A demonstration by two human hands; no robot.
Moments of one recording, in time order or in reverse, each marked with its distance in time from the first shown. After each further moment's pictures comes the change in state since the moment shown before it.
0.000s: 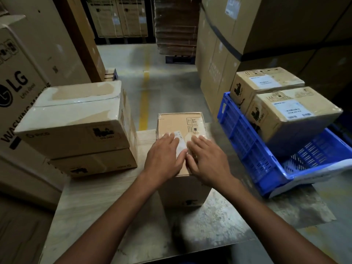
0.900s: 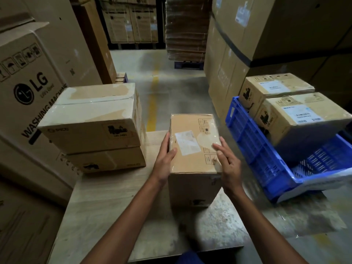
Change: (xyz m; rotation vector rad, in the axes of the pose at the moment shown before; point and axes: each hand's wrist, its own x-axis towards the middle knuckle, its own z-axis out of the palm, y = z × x) left_hand -0.025 -0.021 0.023 -1.422 0.111 -0.325; right_hand -0.027 0.017 0.040 1.137 0.394 0.355
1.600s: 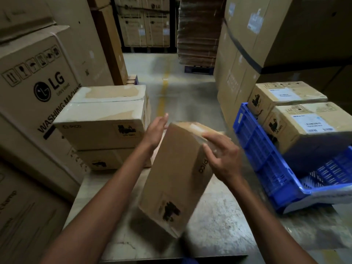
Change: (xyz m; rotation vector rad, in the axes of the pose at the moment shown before) left_hand 0.050 0.072 -0.040 0.321 0.124 -0.089; right_hand 0.022 -0.059 0.024 -0.349 -0.033 -0.560
